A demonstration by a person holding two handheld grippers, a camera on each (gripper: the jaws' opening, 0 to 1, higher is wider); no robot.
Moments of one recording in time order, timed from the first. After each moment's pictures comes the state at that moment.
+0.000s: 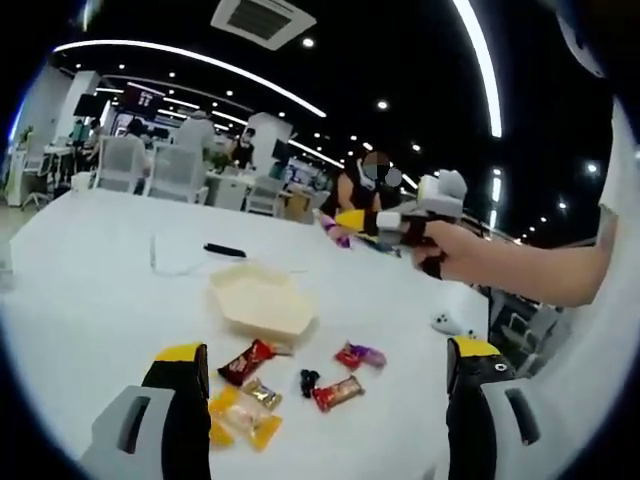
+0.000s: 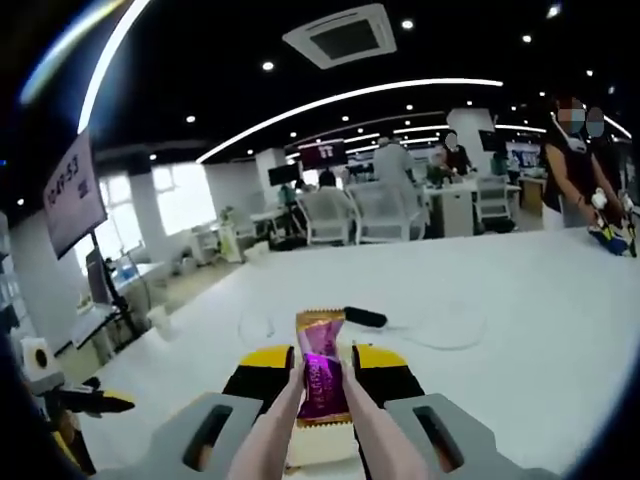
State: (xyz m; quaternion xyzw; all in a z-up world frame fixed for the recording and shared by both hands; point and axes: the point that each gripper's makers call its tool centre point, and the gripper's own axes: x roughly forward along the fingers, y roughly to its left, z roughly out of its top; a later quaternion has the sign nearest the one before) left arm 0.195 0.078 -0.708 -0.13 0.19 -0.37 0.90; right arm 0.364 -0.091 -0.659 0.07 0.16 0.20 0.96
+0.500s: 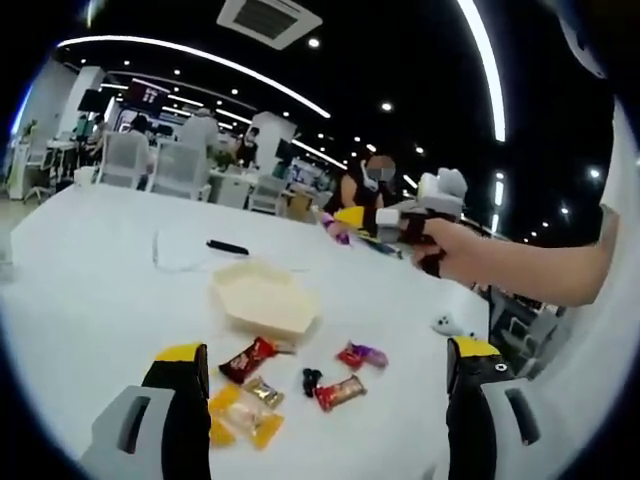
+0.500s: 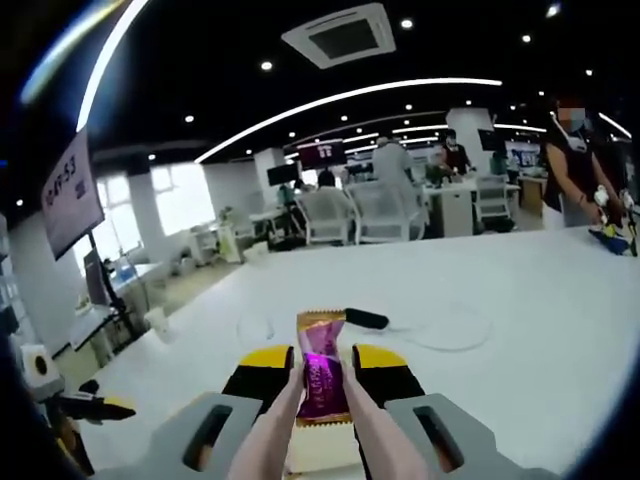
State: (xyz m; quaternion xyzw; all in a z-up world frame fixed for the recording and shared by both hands) left arm 0.198 0.081 -0.715 -0.14 0.19 -0.37 0.90; right arm 0.373 -0.085 -0.662 0.07 0.16 0.20 0.96
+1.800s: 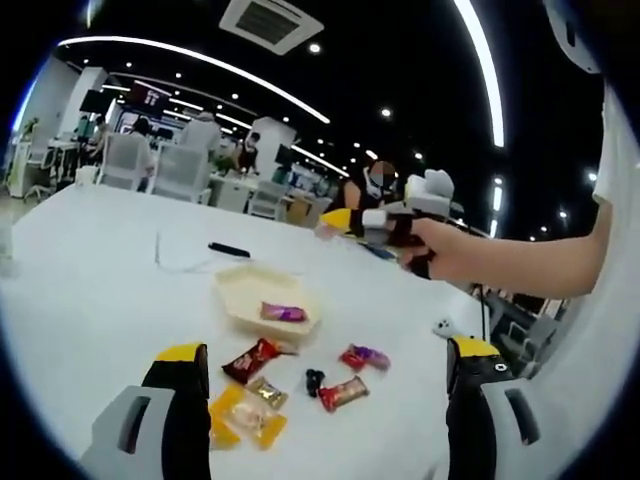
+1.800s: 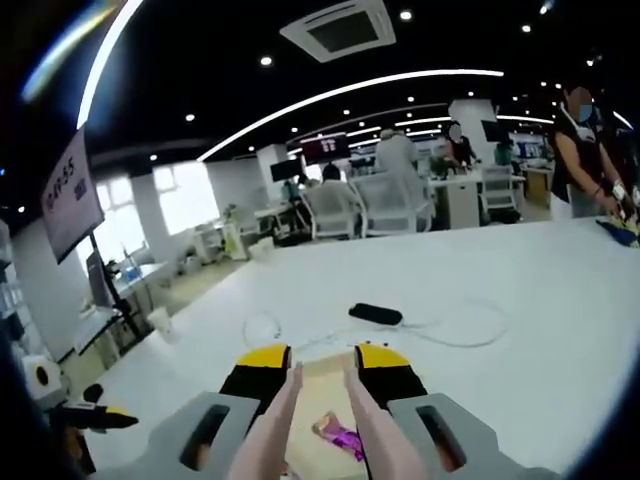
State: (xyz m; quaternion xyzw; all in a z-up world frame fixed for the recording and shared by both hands) left arm 0.198 0.085 -0.718 -0.15 0.18 -0.37 0.90; right arm 0.378 -0.064 -0.670 0.08 0.17 0.21 0.96
